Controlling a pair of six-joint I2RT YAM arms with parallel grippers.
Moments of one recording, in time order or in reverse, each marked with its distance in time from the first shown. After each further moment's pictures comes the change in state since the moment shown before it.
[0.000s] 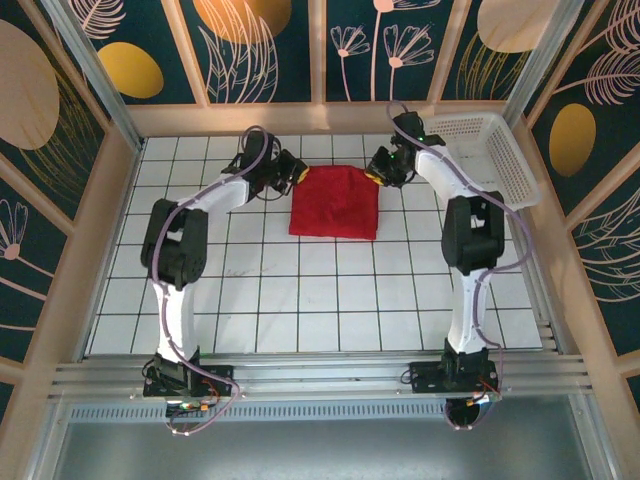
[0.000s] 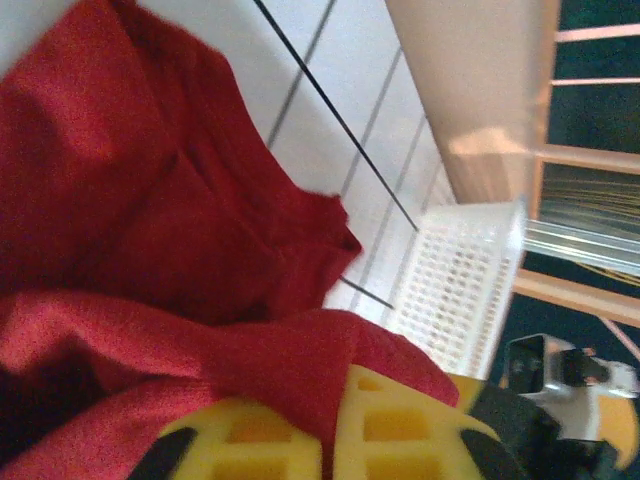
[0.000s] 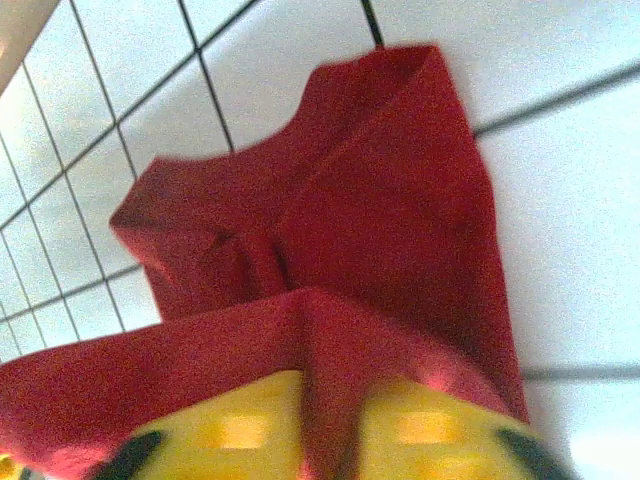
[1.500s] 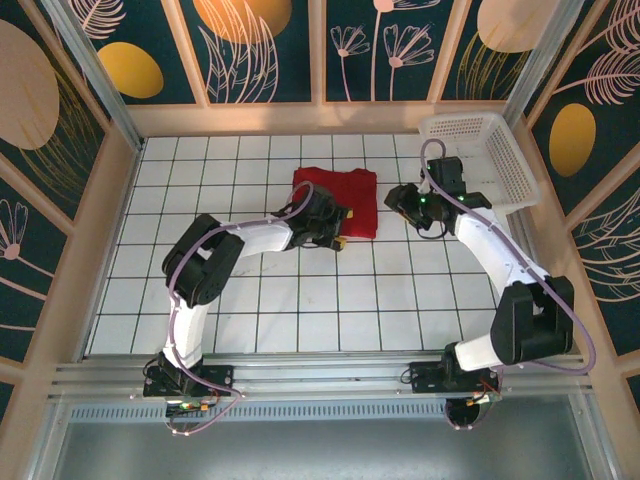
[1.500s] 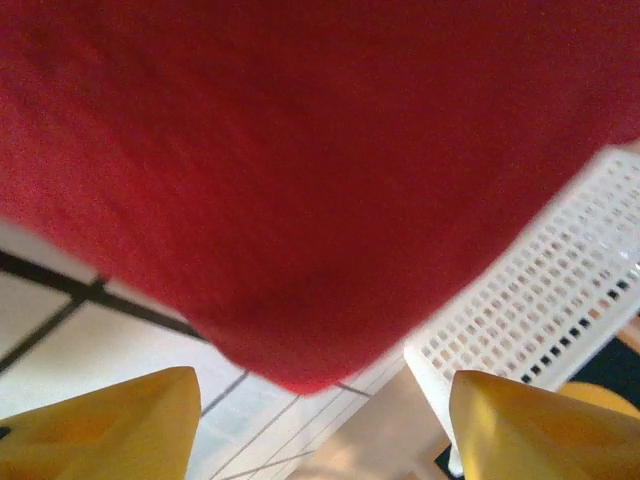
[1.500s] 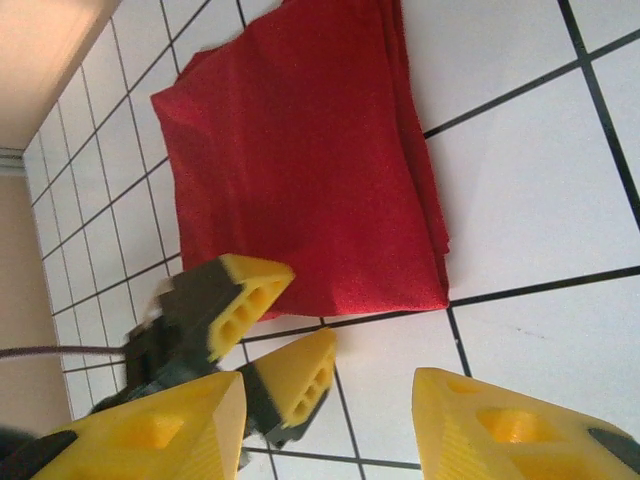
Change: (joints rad) left arm -0.359 -0.058 -0.316 0.150 -0.193 -0.656; right arm -0.012 -0.781 -0.807 0.203 0.012 0.040
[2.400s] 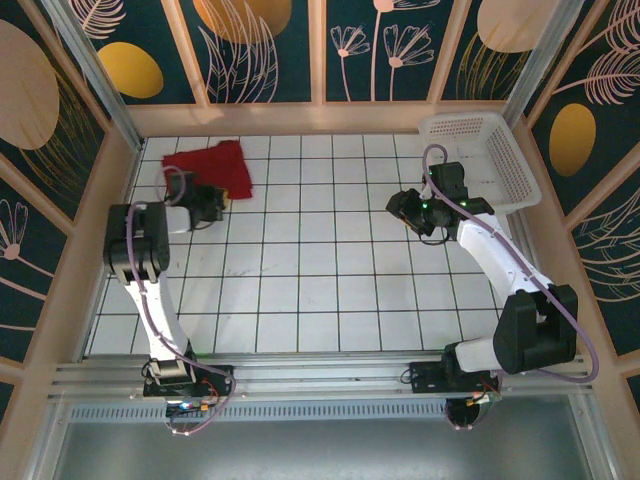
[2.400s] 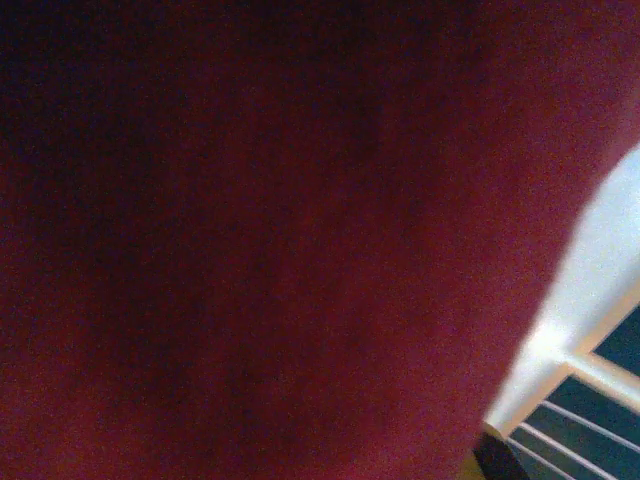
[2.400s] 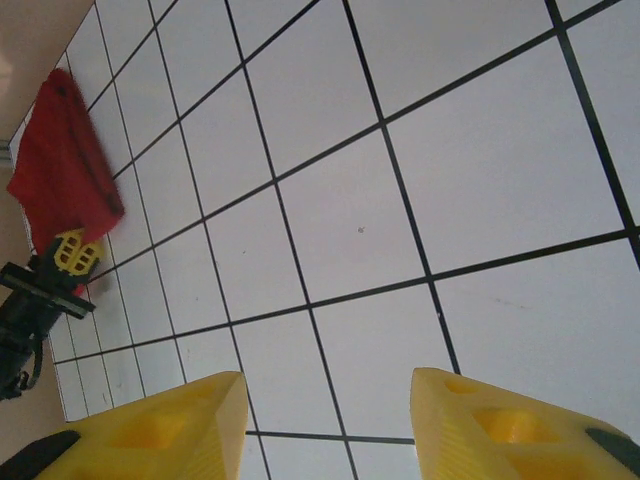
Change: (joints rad) left arm 0.822 0.035 -0.145 0.234 0.221 0.476; right arm 0.000 -0.036 -0.038 -0.025 0.004 -0.005
